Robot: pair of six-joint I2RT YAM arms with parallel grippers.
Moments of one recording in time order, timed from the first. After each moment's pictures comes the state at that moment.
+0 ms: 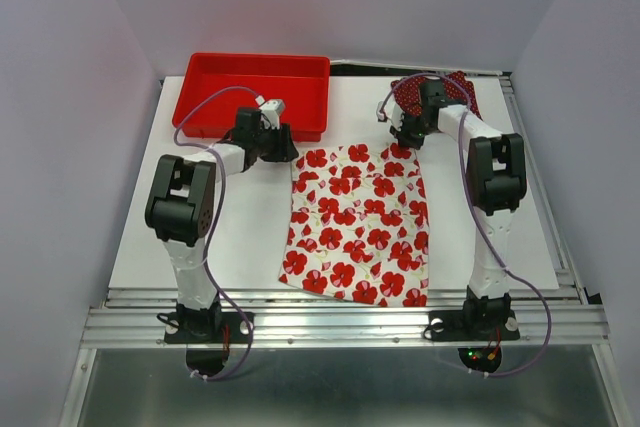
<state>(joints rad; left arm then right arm) -0.23 1.91 1.17 0.06 0.38 -0.19 0.13 2.25 1.78 -0.65 -0.48 -1.09</state>
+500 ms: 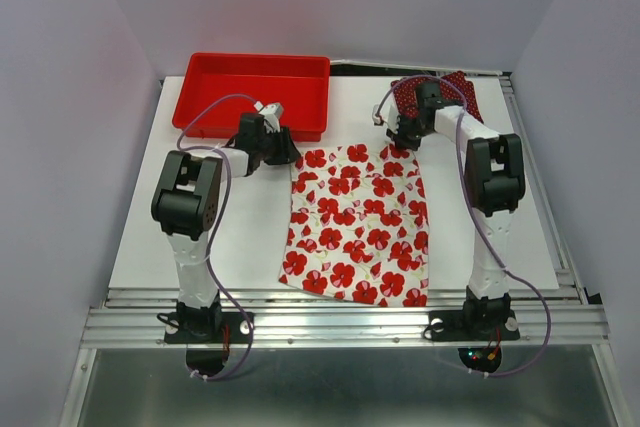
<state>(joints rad) -0.24 1.99 1.14 0.19 0.37 -0.32 0.15 2.24 1.77 -0.64 -0.48 -1.13</state>
